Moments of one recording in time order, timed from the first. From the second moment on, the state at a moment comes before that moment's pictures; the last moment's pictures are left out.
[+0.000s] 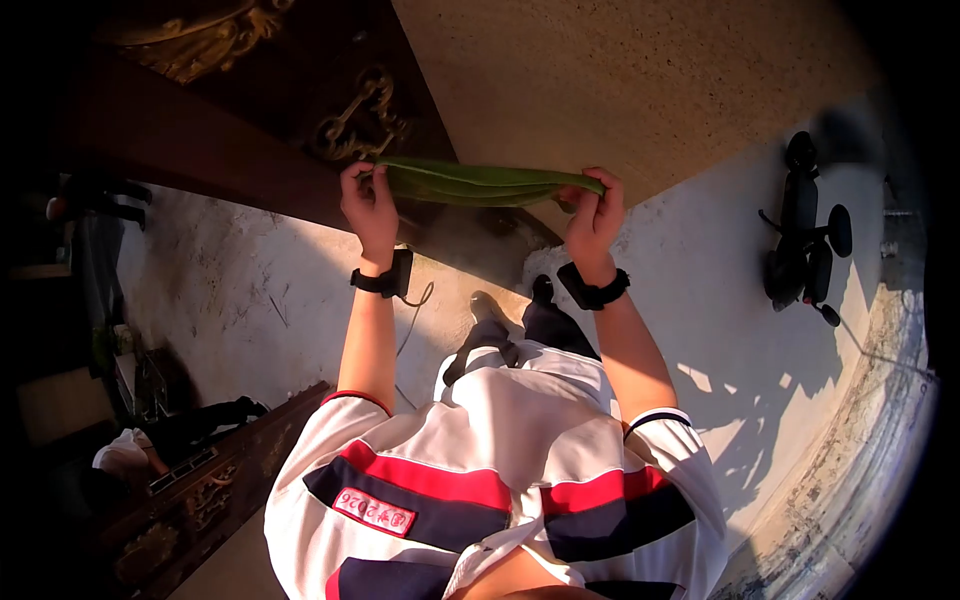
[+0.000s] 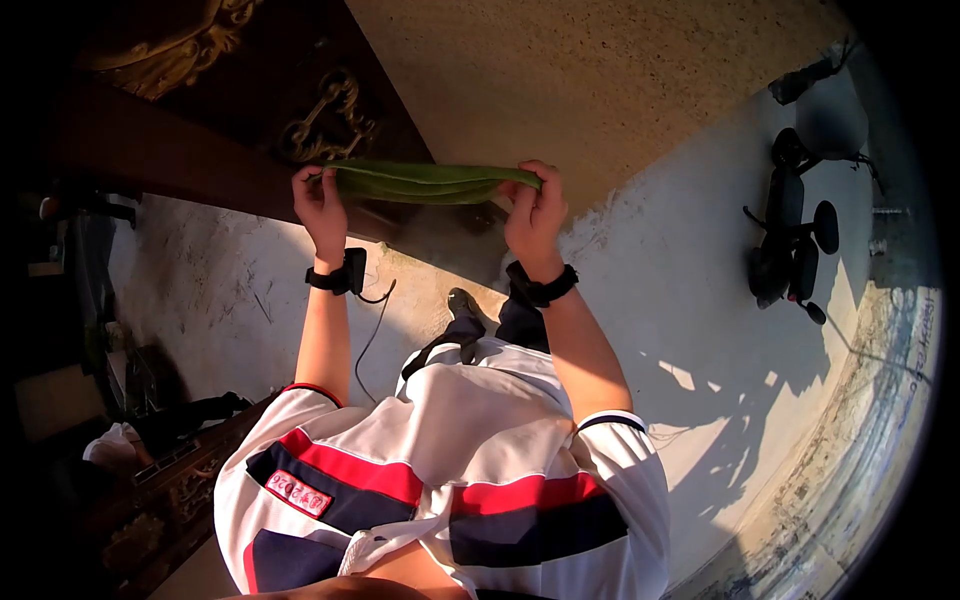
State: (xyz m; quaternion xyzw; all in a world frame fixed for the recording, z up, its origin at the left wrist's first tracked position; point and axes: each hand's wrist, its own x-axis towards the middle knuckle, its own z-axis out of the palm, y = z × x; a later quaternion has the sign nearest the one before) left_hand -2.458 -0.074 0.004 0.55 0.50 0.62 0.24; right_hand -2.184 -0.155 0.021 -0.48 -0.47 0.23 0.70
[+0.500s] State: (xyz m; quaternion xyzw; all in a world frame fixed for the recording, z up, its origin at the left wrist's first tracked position) left_hand -2.237 -0.163 0.051 0.63 0.38 0.62 0.27; right_hand -1.961 -0.252 0.030 -0.51 -0.43 0.13 0.74
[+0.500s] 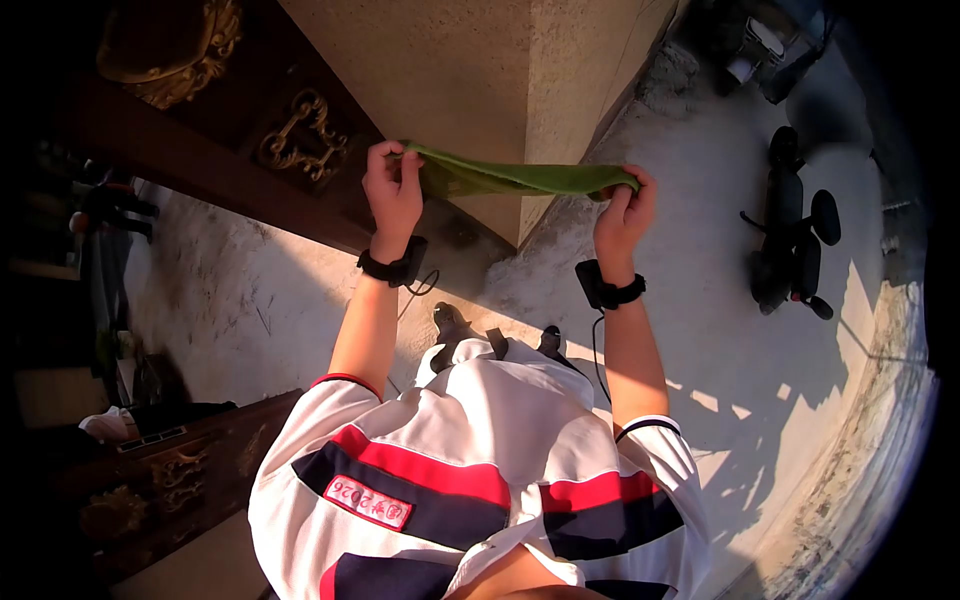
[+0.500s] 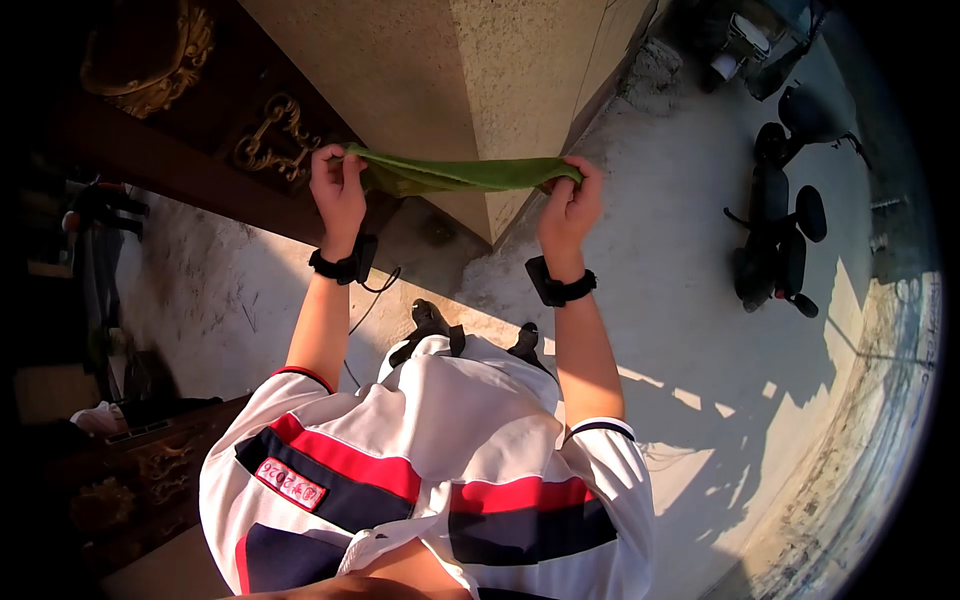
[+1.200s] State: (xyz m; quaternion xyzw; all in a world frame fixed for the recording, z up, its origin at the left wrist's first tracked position) left_hand -2.123 -0.141 0.110 0.67 0.41 0.60 0.16; right_hand -1.886 -0.248 0.039 -0.53 -0.42 0.13 0.72
